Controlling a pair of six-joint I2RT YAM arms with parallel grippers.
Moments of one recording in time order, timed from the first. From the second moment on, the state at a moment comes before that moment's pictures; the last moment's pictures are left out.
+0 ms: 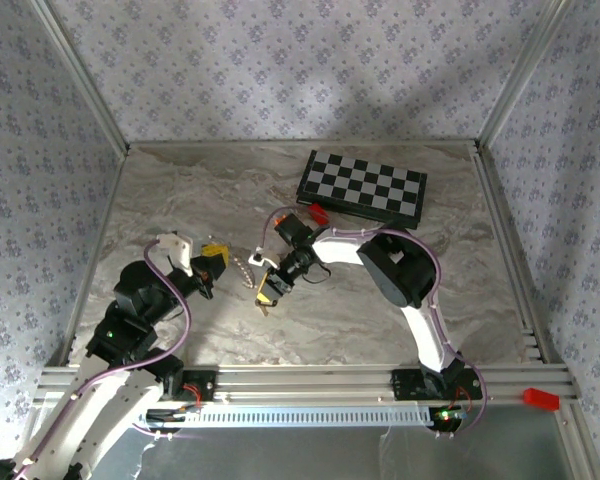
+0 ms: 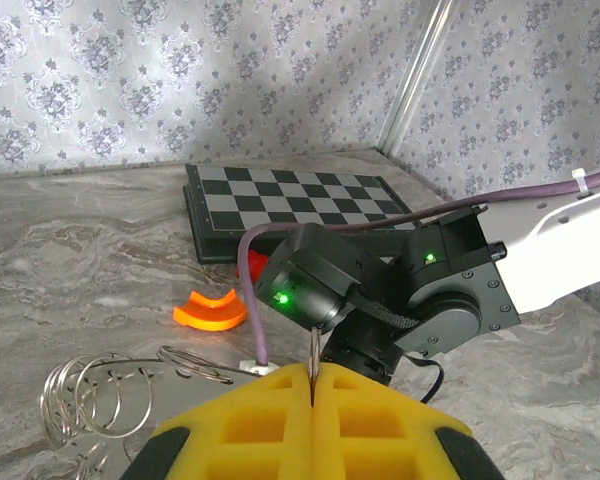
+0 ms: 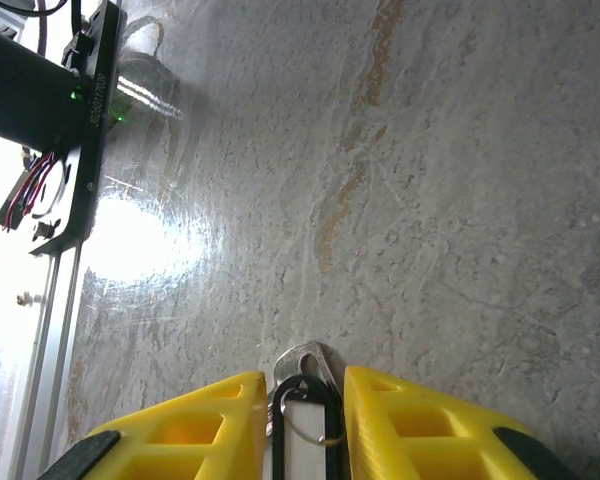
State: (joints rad) left arm -0.50 0.44 0.57 -0.28 0.20 -0.26; right arm 0.79 2.16 1.35 -0.35 -0.91 -0.29
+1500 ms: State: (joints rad) left arm -0.50 0.35 0.56 -0.39 0.17 -0.26; right arm 0.94 1.73 1.12 -0.59 -0.23 -0.05
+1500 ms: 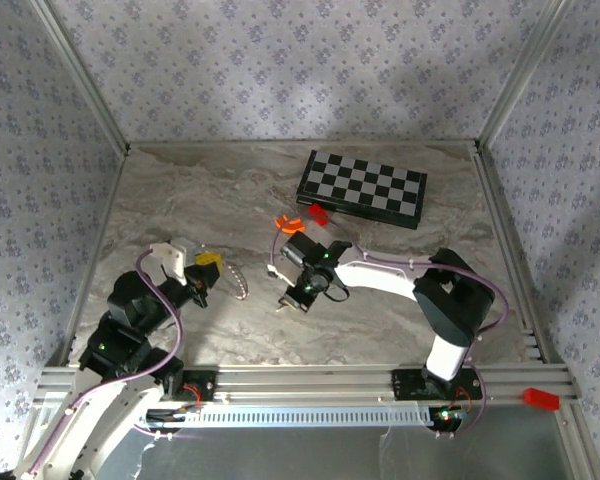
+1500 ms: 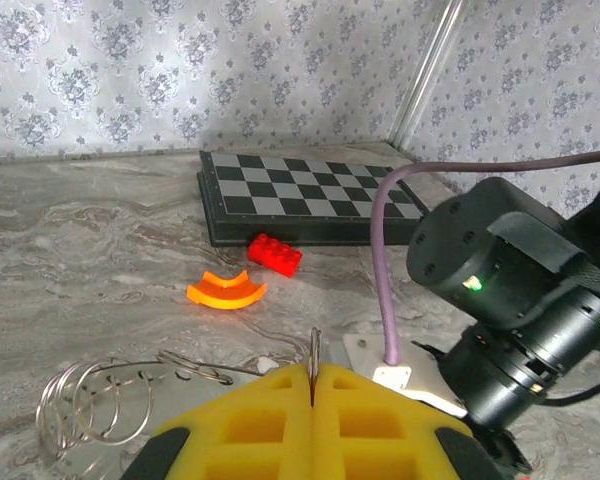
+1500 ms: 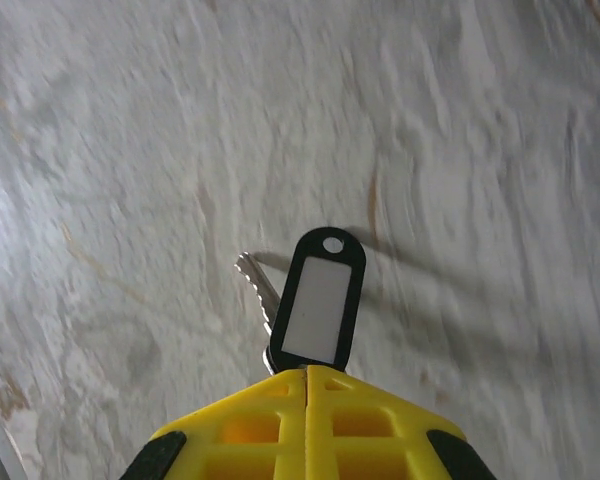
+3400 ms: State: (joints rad) left arm -0.50 0.24 0.50 -0.33 0.27 -0.31; right arm 1.00 1.87 1.25 -1.07 -0.07 0.08
